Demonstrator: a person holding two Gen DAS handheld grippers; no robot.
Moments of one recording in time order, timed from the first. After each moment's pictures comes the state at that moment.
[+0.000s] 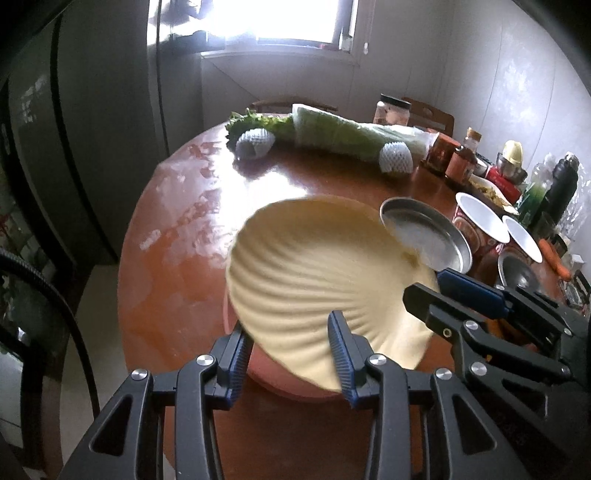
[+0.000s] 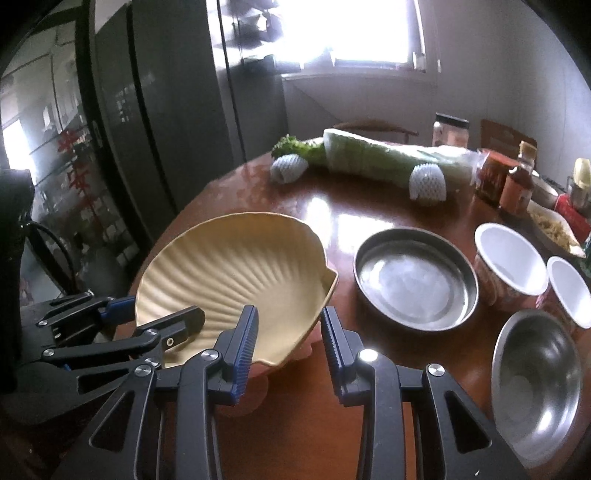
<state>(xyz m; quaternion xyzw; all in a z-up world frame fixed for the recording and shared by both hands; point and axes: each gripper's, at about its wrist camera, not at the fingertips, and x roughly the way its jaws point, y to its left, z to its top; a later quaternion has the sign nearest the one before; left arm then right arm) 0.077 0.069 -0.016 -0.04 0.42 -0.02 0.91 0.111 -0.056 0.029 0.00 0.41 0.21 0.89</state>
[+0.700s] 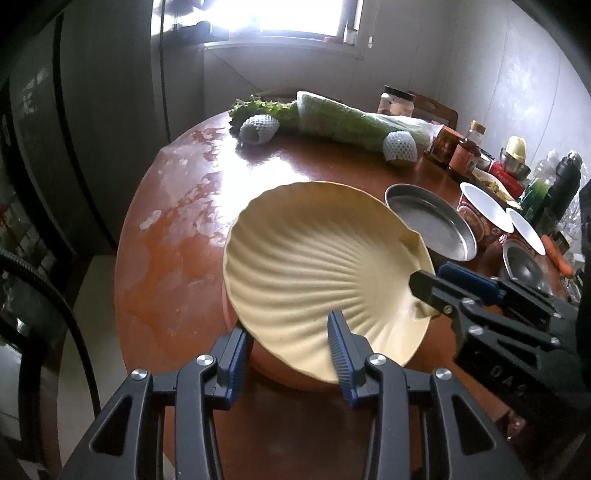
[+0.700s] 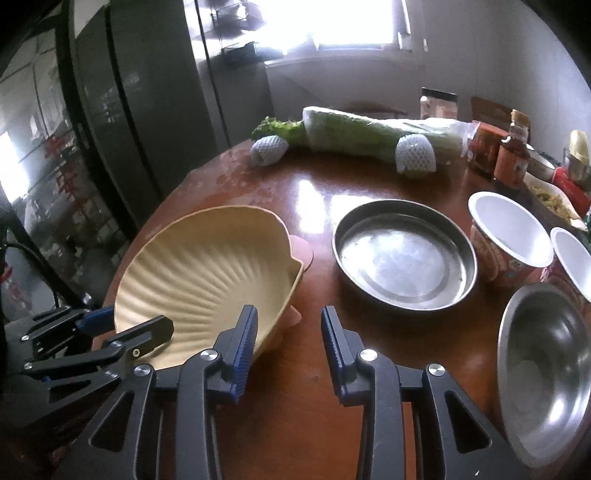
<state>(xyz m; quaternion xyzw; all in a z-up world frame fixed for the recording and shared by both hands) 0.069 0.076 -0.025 -0.05 0.43 -0.02 0.90 0.120 -0.069 0.007 0.01 0.43 0.19 0.88</state>
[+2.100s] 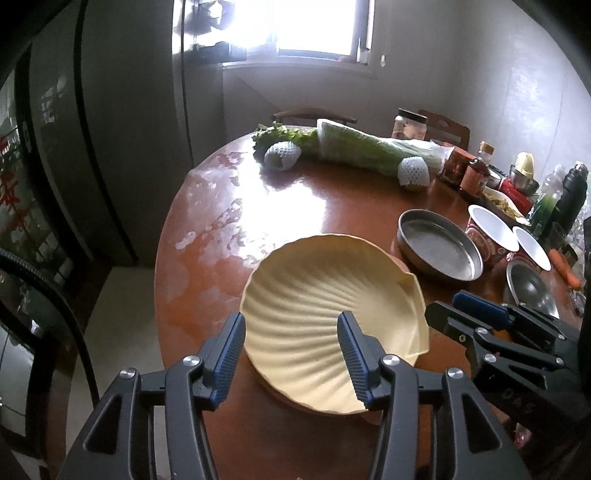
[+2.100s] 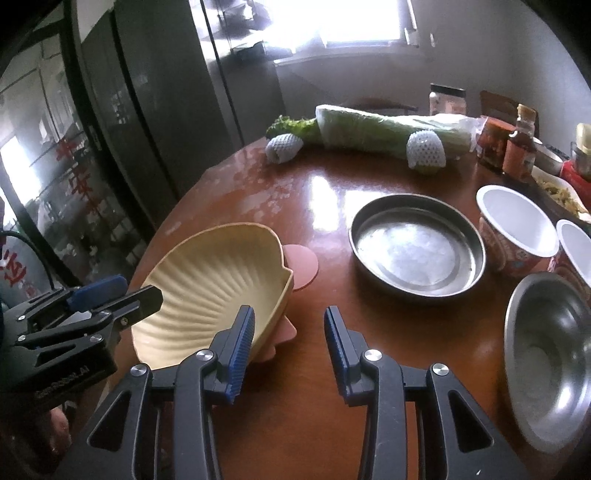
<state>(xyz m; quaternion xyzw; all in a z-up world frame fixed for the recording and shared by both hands) 0.055 0.084 -0.001 -0.04 0.40 0.02 0.92 0.108 -0.071 0.018 0.03 0.43 0.21 0.88</state>
